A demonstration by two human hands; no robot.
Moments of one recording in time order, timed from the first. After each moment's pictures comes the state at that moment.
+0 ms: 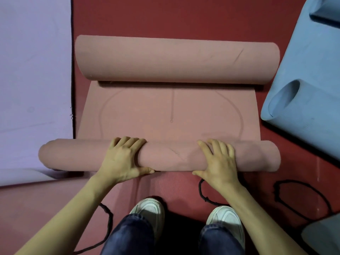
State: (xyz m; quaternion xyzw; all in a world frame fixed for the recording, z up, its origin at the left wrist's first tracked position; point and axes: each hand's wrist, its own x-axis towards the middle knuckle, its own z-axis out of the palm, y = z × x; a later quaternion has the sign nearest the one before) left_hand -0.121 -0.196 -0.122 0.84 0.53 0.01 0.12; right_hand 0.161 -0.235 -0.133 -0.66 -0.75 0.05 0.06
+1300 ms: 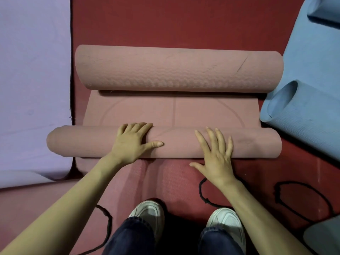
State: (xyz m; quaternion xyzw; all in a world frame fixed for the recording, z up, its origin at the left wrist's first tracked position) left_hand -0.098 -0.151 -0.122 0.79 0.59 0.00 0.19; right_hand 0.158 -0.222 -0.145 -0.67 -0.74 0.07 0.04
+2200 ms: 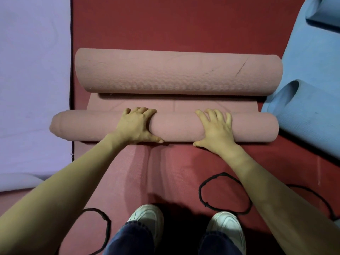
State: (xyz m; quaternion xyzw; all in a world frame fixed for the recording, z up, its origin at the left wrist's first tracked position) left_hand -0.086 -0.094 -0.110 0.82 0.55 -0.06 0.15; right_hand 0.169 -0.136 -0.121 -0.66 -0.75 0.08 -0.04
